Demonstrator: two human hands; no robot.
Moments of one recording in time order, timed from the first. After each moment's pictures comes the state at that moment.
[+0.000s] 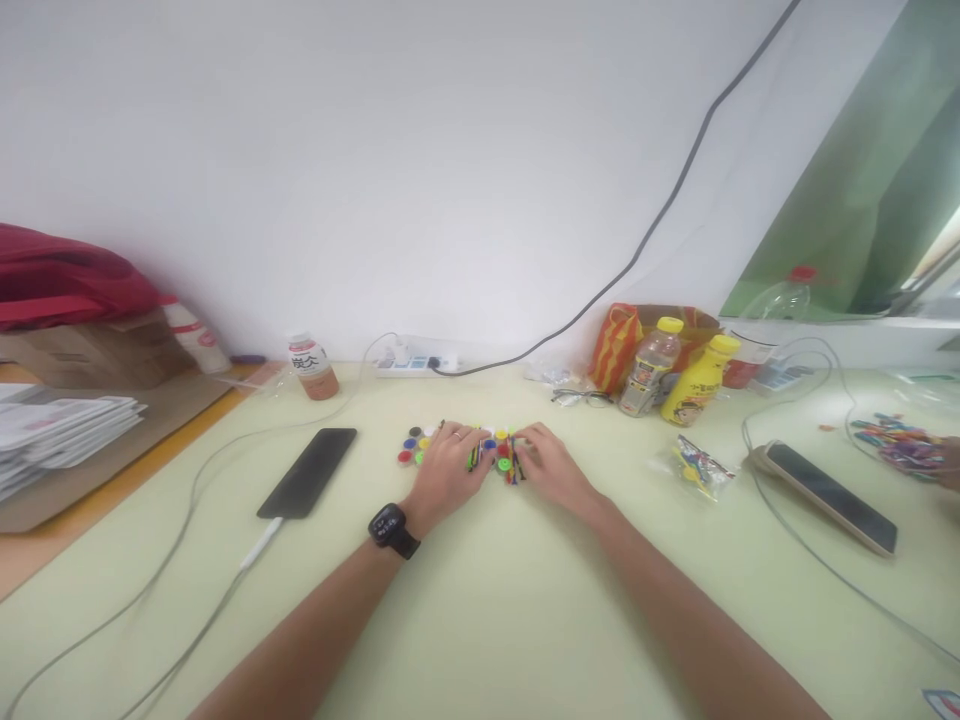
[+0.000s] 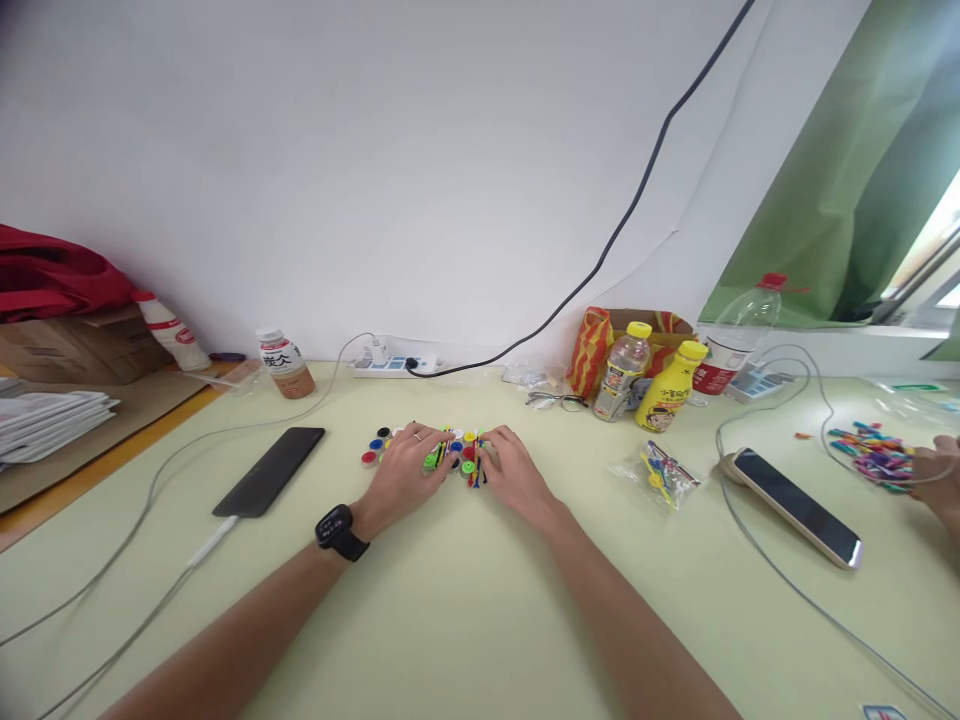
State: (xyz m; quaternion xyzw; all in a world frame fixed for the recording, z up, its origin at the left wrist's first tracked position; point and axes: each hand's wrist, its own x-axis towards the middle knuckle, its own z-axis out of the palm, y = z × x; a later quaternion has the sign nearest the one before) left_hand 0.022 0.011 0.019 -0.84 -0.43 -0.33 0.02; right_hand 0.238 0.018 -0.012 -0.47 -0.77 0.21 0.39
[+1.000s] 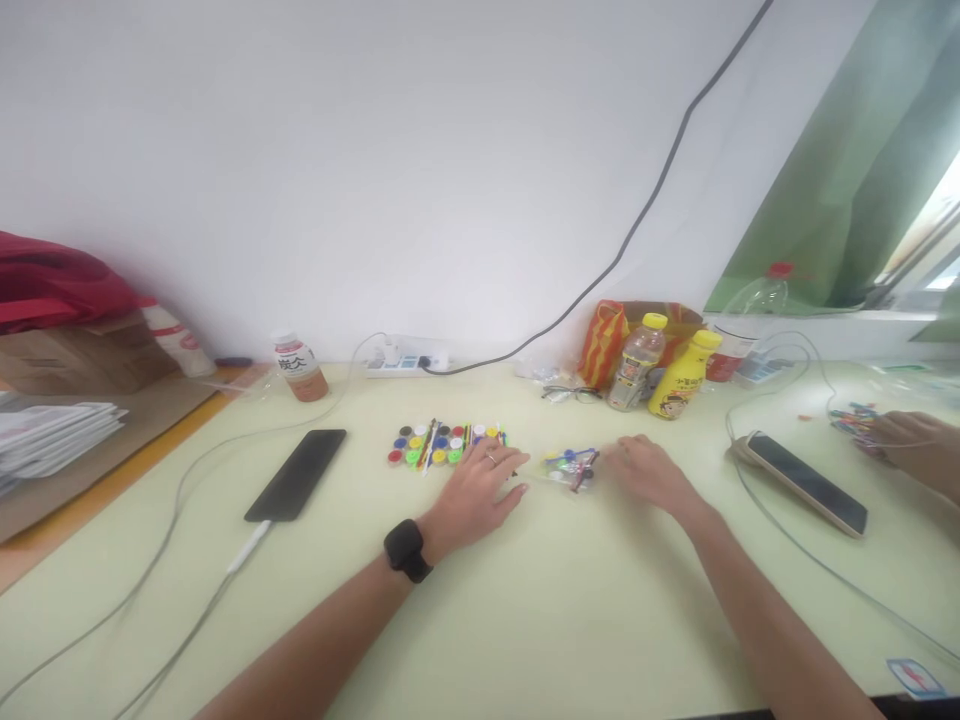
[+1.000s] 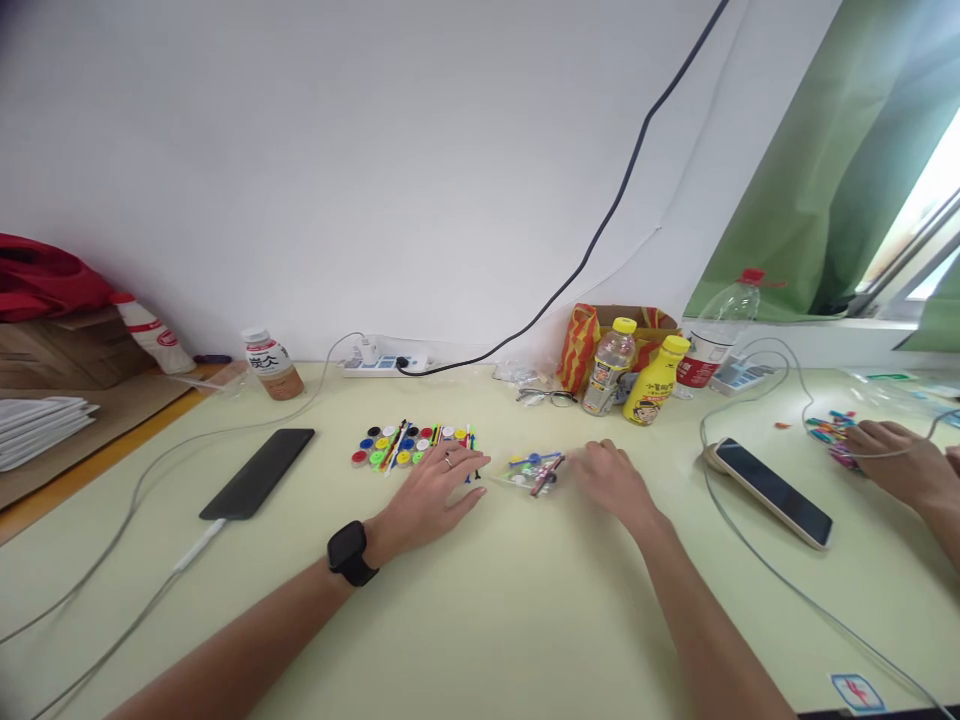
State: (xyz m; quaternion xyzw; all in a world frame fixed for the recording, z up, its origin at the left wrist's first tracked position) left_hand 0.057 -0.020 0.018 -0.90 -0.32 -0.28 -0.04; right_hand 0.387 -0.021 -0.017 -0.72 -0.65 0.04 0.22
